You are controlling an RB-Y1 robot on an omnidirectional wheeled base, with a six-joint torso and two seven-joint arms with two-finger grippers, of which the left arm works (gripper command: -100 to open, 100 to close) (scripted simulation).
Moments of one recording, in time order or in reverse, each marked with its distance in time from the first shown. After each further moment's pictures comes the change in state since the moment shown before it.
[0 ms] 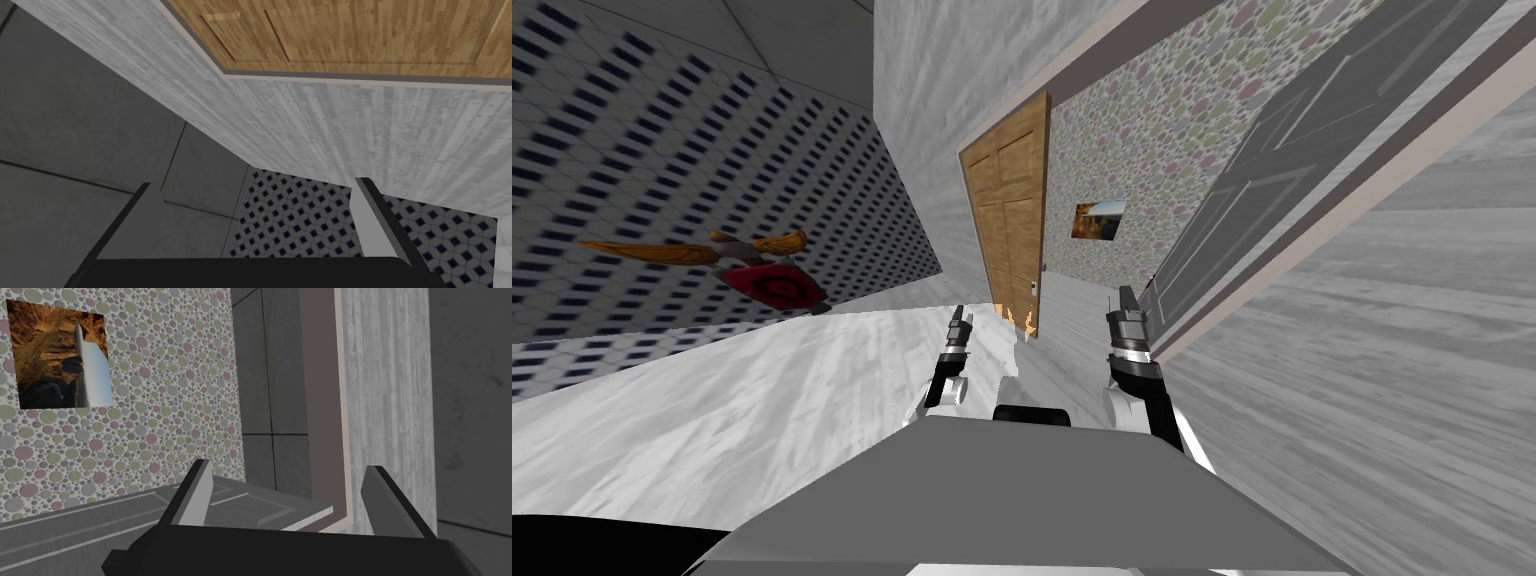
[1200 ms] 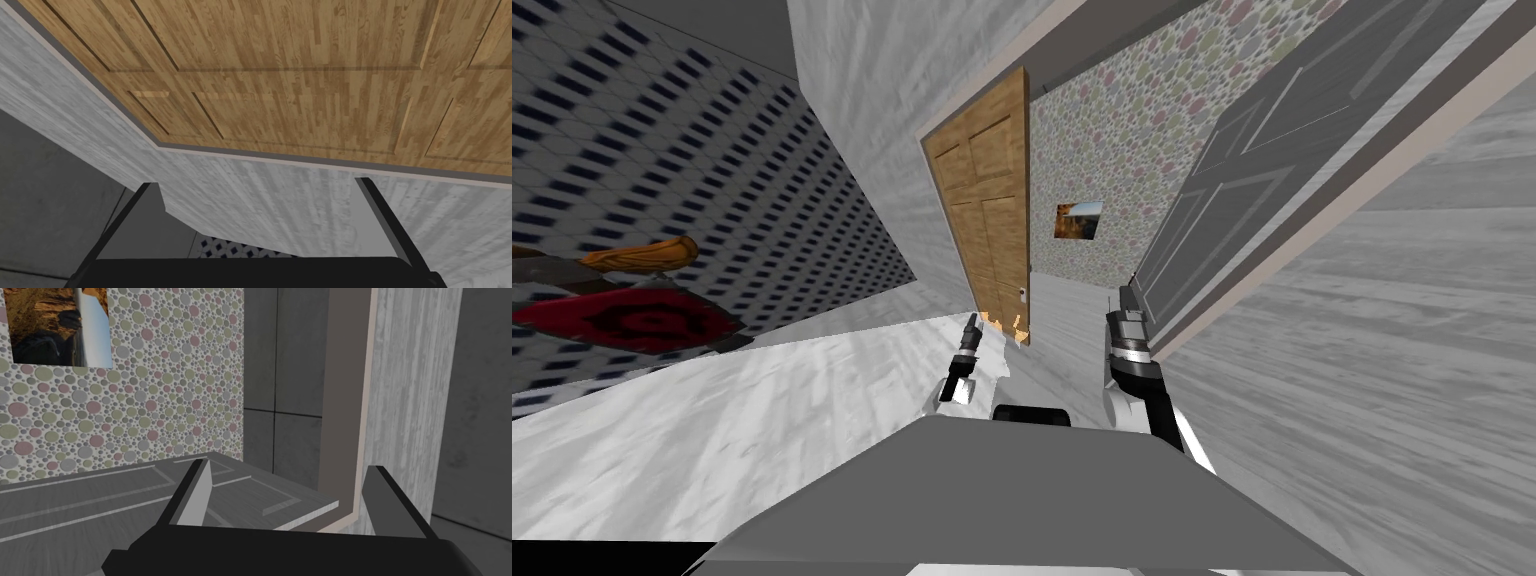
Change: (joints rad) arm -0.113 0.006 -0.023 0.298 -0.053 -0.063 0.046
